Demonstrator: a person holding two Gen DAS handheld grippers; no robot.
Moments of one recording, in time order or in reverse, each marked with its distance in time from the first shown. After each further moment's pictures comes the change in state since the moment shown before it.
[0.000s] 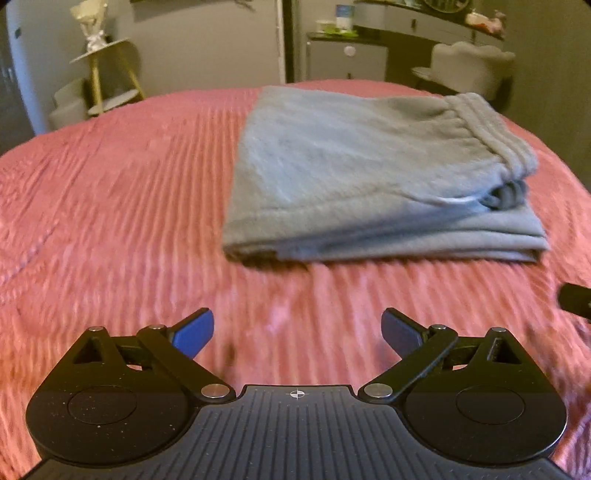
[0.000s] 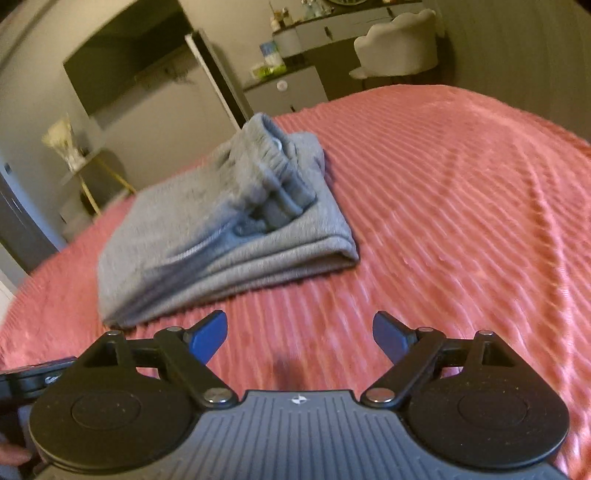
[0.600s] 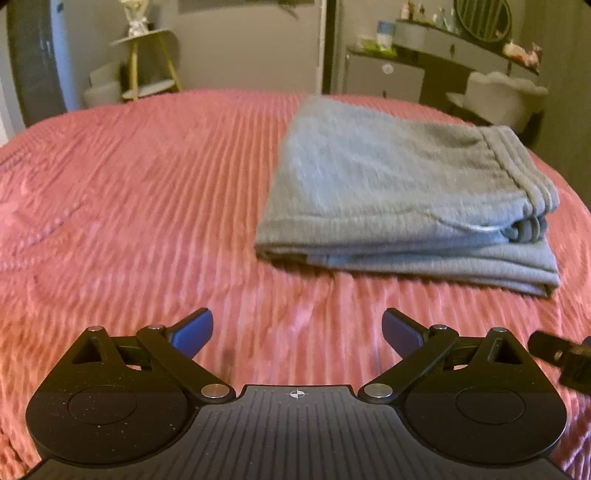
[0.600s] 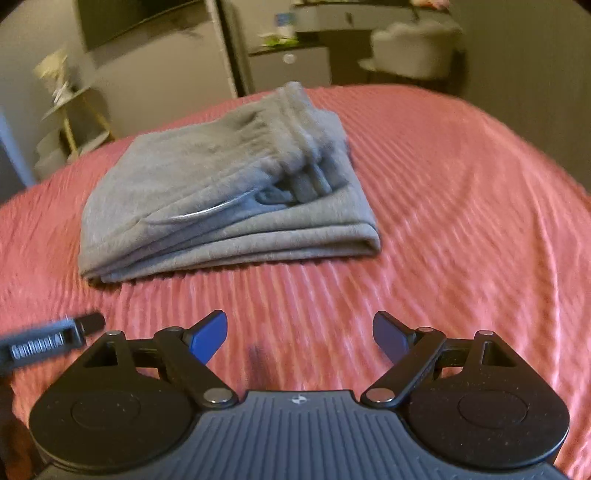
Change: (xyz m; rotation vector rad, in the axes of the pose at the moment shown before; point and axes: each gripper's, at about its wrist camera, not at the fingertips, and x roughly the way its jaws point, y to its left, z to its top) left arm -0.006 0.014 -0.003 -0.132 -0.042 0.067; right arm 0.006 0.057 -0.009 -0.203 0.073 -0.141
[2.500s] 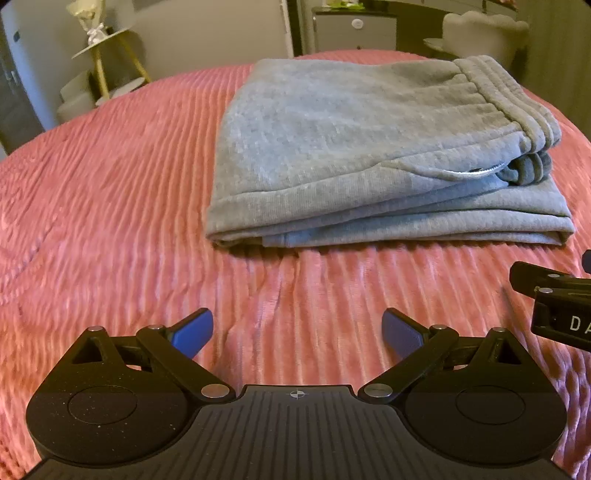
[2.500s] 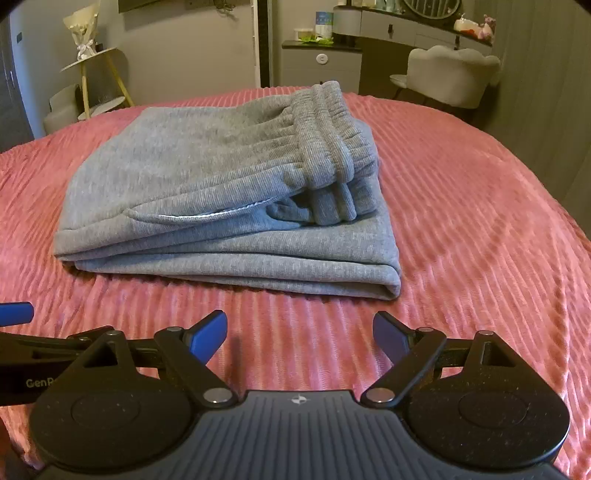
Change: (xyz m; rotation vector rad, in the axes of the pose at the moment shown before) left arm 0.035 -0.043 0.000 0.172 0.113 0.036; right arm 0.040 0.013 0.022 -0.151 0.002 -0.025
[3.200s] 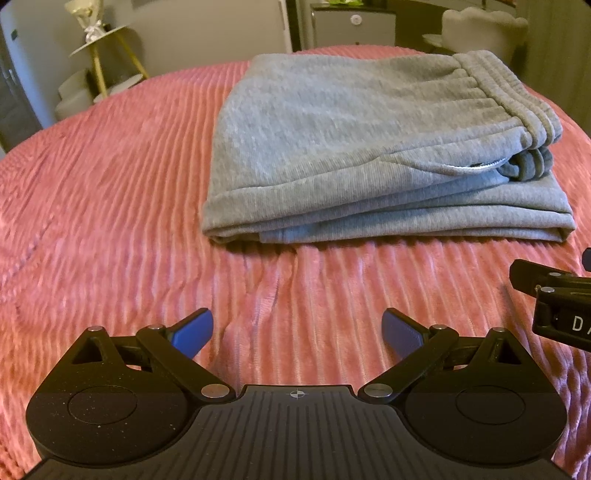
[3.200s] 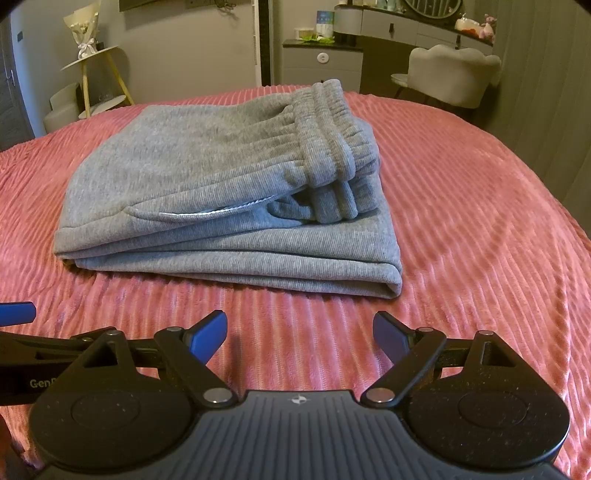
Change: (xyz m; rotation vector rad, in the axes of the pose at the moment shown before) left arm 0.003 -0.001 0.000 0.000 0.014 -0.005; right arm 0.000 0.001 -0.001 0.001 0.003 0.003
